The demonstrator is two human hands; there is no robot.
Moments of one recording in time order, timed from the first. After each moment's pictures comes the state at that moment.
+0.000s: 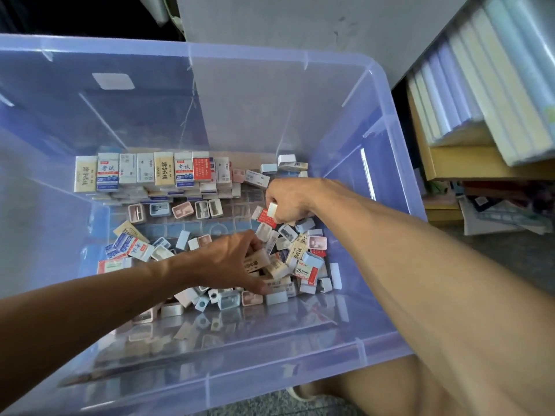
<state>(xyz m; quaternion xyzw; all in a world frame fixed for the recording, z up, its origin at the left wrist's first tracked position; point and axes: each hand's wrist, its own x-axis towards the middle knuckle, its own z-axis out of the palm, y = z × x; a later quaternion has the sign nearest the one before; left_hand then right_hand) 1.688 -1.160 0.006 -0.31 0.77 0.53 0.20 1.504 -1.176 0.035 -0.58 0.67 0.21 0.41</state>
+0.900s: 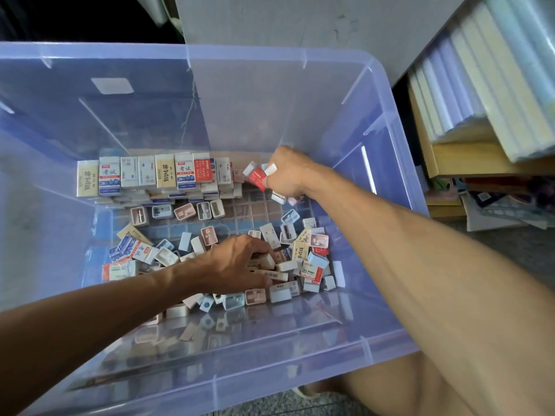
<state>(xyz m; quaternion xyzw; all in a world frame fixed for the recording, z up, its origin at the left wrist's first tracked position) 1.685 -1.154 0.012 -0.24 0.81 0.52 0.12 1.511 -1.190 0.058 -0.49 0.78 0.00 0.39</state>
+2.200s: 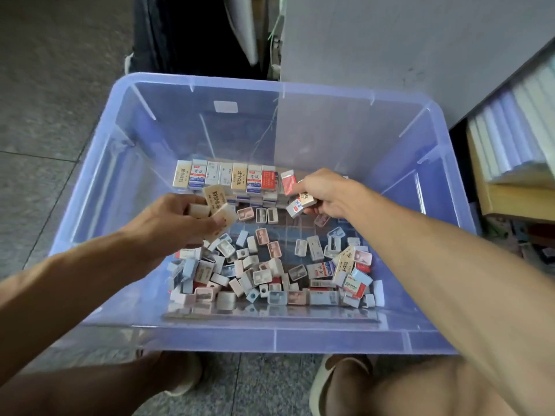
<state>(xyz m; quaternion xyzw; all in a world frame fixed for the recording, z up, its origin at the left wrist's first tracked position) 1.796 -1.185 0.114 -0.57 0.55 0.61 -0.11 1.545 -1.204 0.052 -0.27 0.76 -0.19 0.56</state>
